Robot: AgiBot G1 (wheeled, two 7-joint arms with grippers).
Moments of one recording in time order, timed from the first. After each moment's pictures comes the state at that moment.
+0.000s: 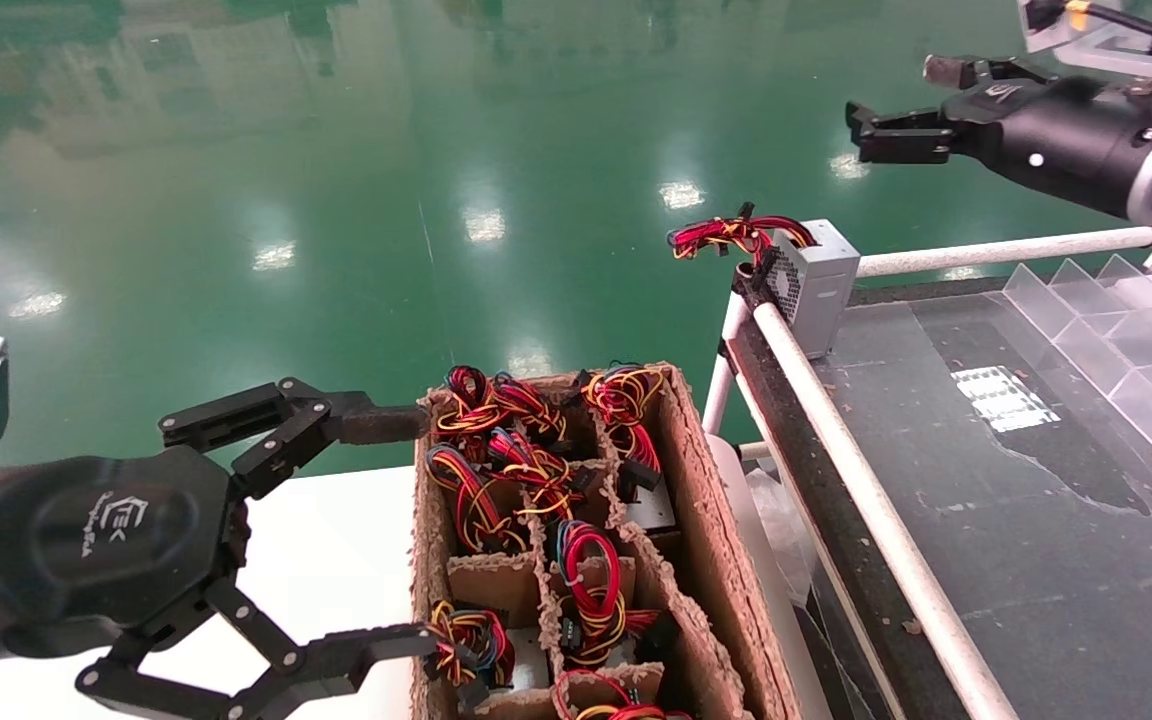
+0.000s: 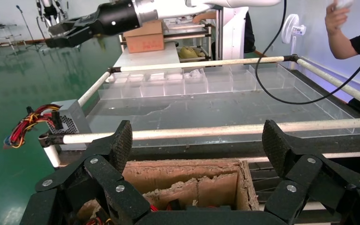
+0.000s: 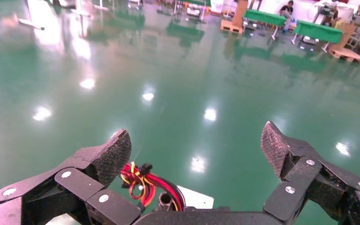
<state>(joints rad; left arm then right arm) -1.08 0.60 0.31 -1.28 0.71 1.48 -0.17 1.85 -1.05 -0.43 0.06 -1.20 -1.00 -0.20</state>
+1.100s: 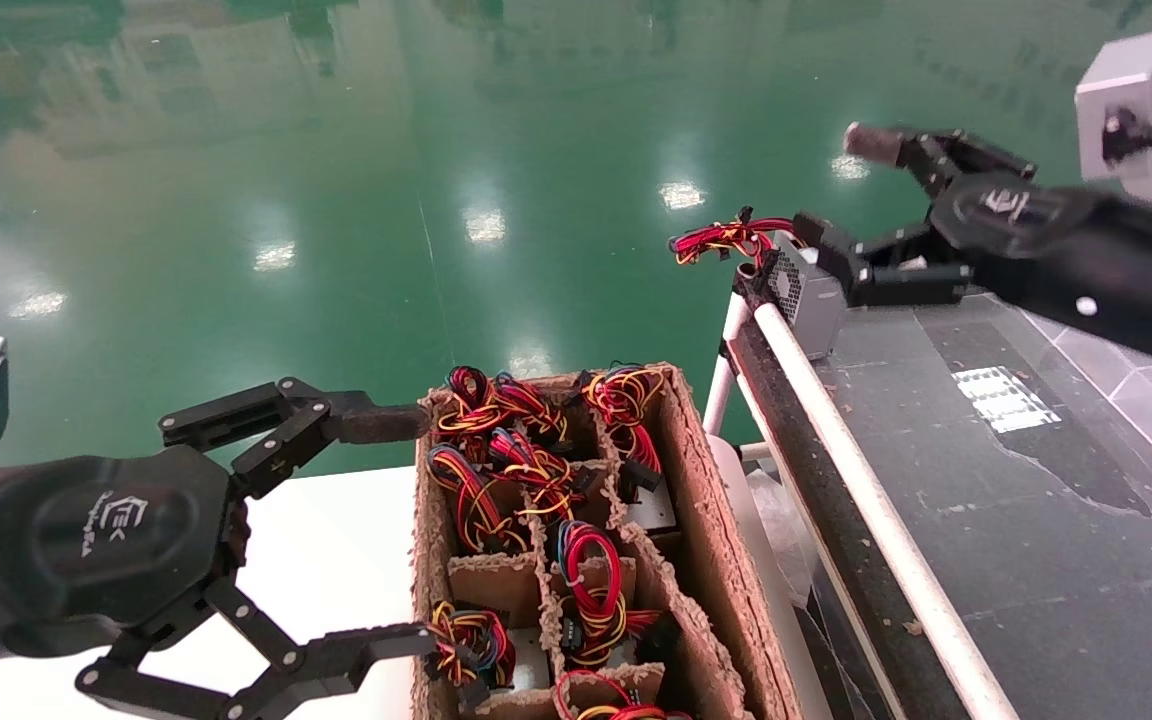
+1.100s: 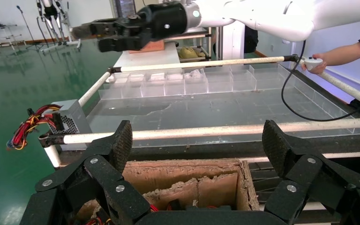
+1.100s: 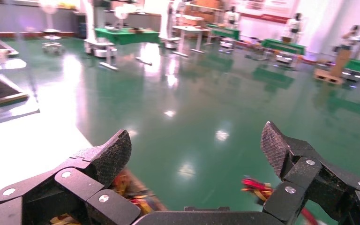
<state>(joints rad) -1.08 0.60 0.32 -1.28 0.71 1.48 -0.17 1.41 -0.80 -0.34 0.76 -0.93 -1.28 0.02</state>
